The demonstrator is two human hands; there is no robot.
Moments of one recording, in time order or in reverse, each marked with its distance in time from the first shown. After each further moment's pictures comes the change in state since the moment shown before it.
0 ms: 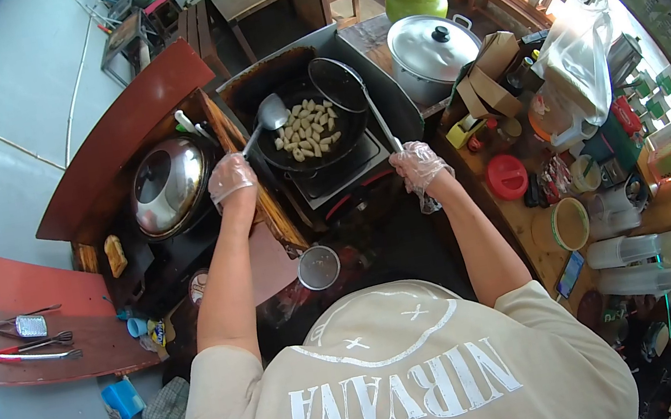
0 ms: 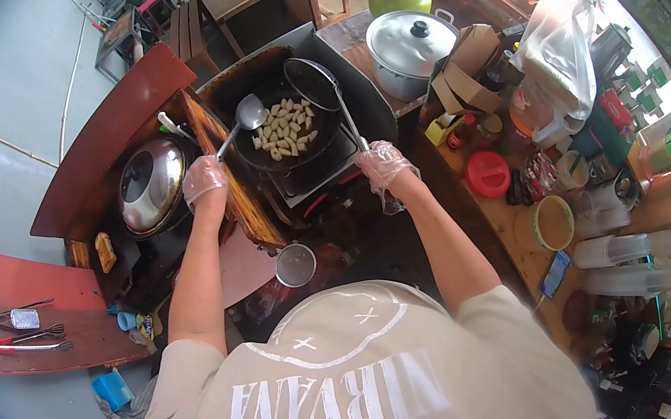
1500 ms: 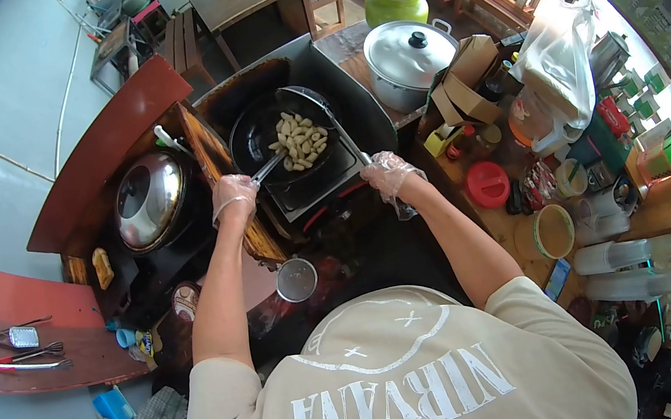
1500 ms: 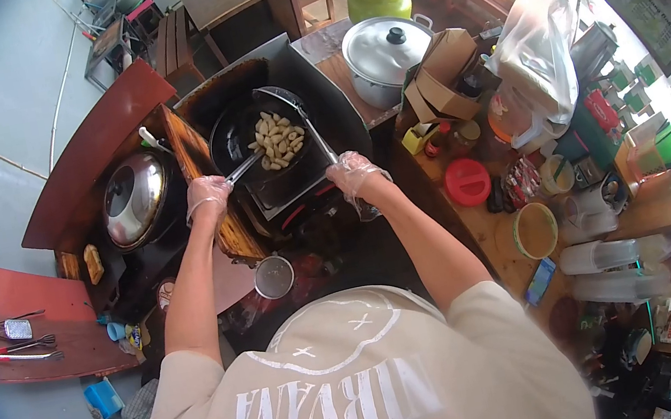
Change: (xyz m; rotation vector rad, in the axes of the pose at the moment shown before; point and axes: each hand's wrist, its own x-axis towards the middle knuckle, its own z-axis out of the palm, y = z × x) left_hand -0.013 0.036 0.031 -0.423 -0.212 -0.178; right_hand 0.027 0.005 -0.017 -0.456 -0.091 0.031
